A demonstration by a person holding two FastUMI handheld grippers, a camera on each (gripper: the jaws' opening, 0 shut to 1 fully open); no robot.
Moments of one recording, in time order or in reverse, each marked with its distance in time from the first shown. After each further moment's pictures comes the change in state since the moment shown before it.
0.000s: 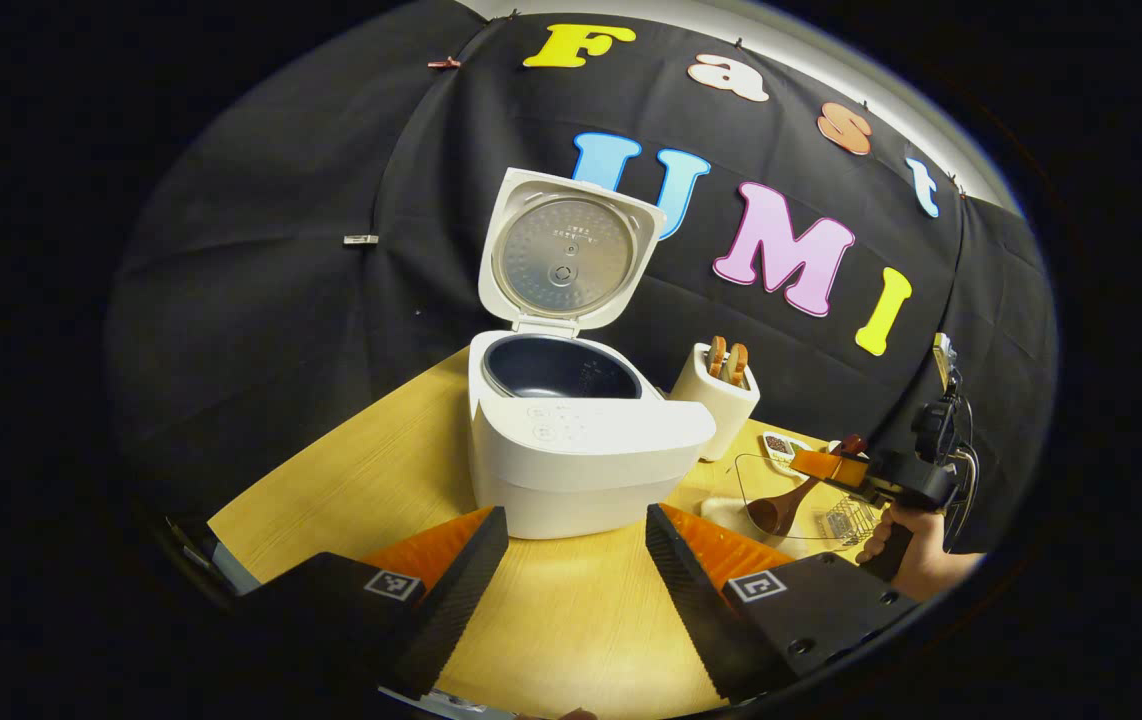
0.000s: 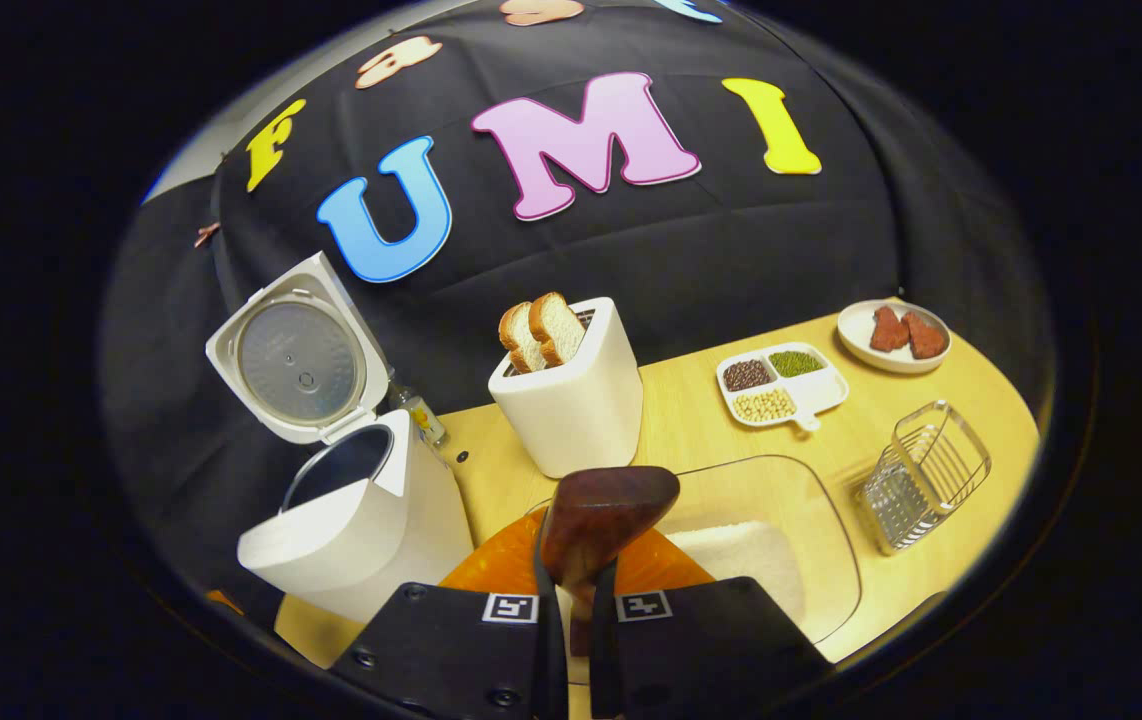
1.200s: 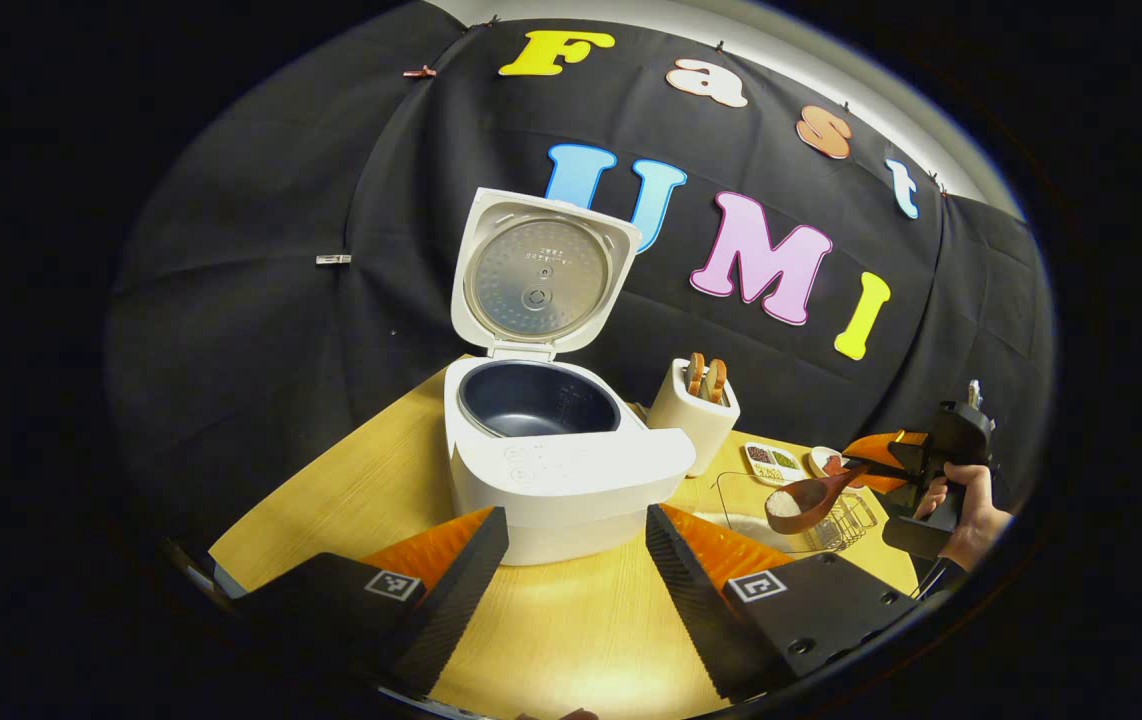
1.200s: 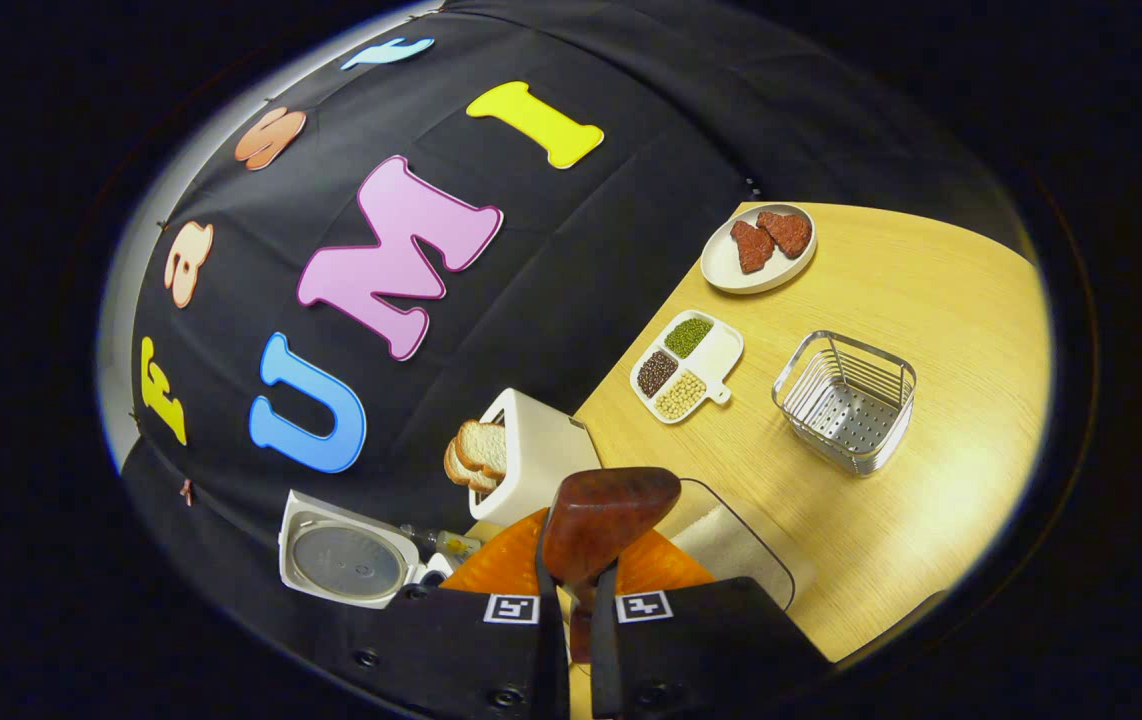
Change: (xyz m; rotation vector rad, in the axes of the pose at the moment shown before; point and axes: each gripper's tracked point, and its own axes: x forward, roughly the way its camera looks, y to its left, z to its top) left arm 0.002 -0.013 0.027 0.033 -0.029 -0.071; right arm -0.052 -0.068 0.088 0.614 -0.101 -0.109
